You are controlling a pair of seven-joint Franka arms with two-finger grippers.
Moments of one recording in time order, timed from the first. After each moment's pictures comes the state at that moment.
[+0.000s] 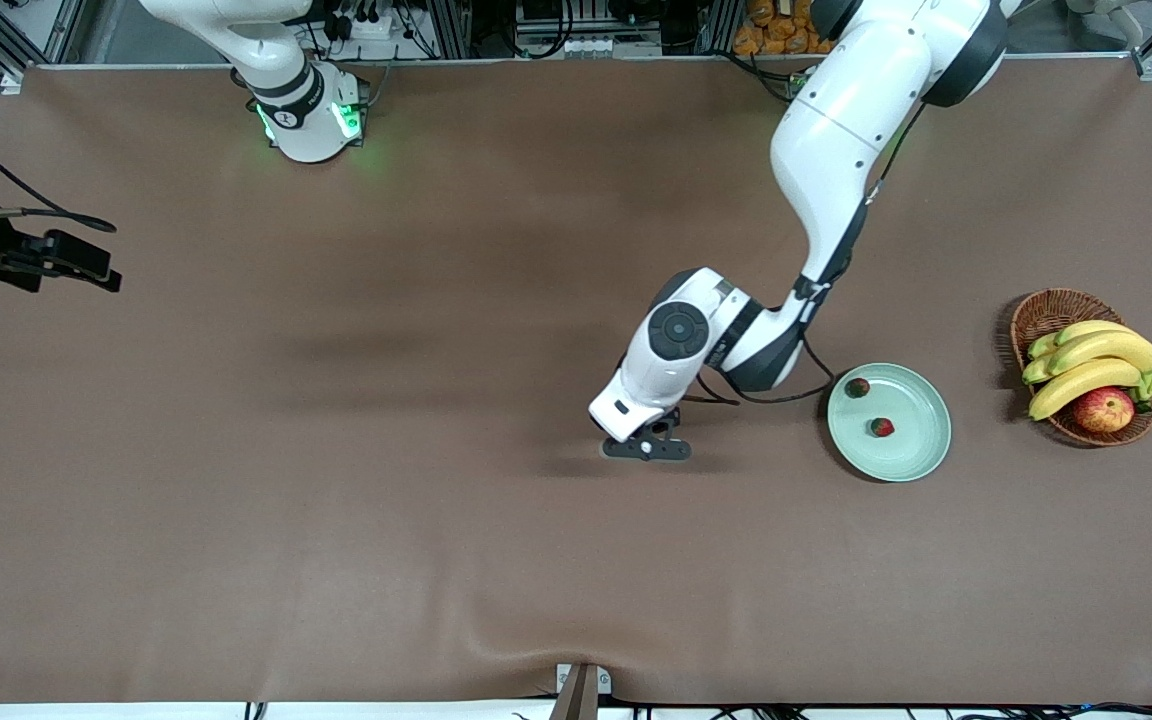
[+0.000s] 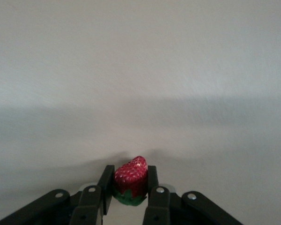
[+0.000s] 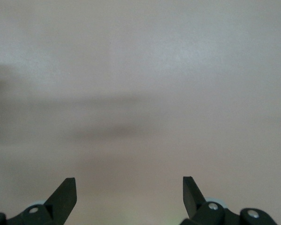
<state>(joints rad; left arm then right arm) -0.47 0.84 -0.19 -1.43 0.14 2.41 -0.66 0.01 0.03 -0.08 -1.59 0.05 1.52 -0.02</state>
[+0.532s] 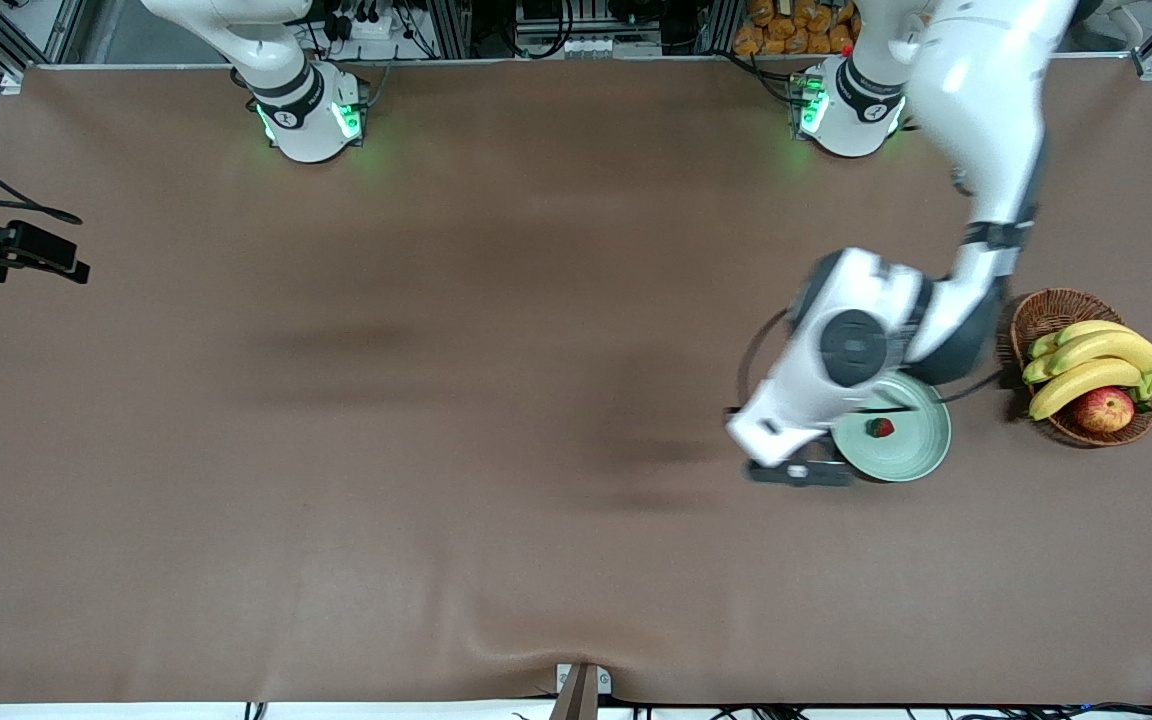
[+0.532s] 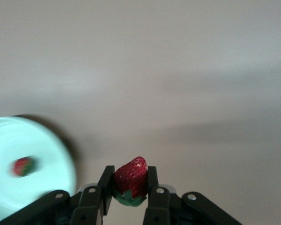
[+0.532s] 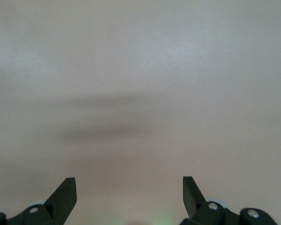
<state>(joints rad) -0.18 0.55 -0.19 -1.57 0.14 2.05 -0.30 -0.02 0.03 -0.09 -1.58 0.01 1.51 -0.07</state>
